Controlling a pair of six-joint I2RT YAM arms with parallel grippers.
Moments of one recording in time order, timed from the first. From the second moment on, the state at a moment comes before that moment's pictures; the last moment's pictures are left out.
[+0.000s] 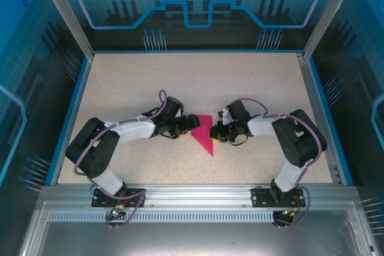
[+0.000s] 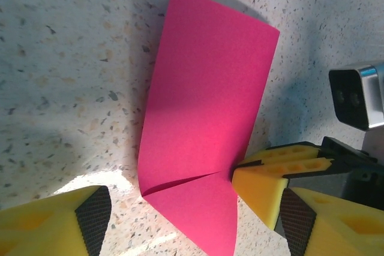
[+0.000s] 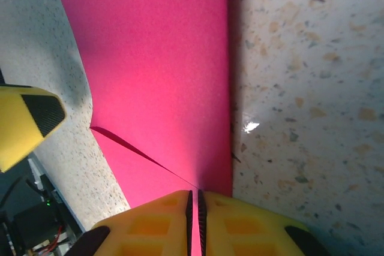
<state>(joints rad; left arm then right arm) -0.57 1.64 0.83 -0.10 0.33 -0.98 0.45 1.73 0.71 -0.04 -0.64 0.71</state>
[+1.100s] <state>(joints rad) -0.55 1.79 0.94 -0.05 0.46 -1.01 0.37 1.78 0.65 0.12 -0.82 0.71</state>
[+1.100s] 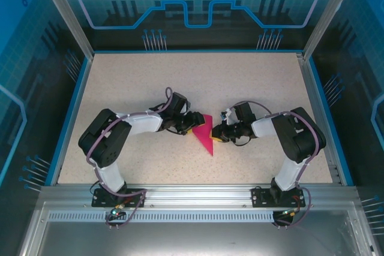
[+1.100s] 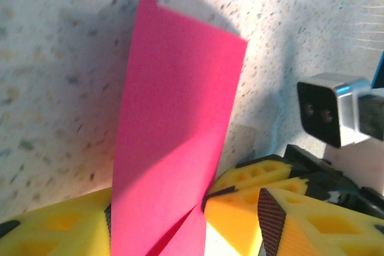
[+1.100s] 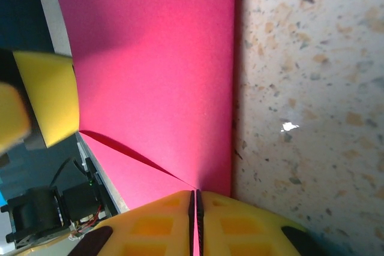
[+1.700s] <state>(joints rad) -0.52 1.89 1.05 -0.08 0.59 -0.95 0.35 1.80 0.67 0.08 -0.87 0.66</state>
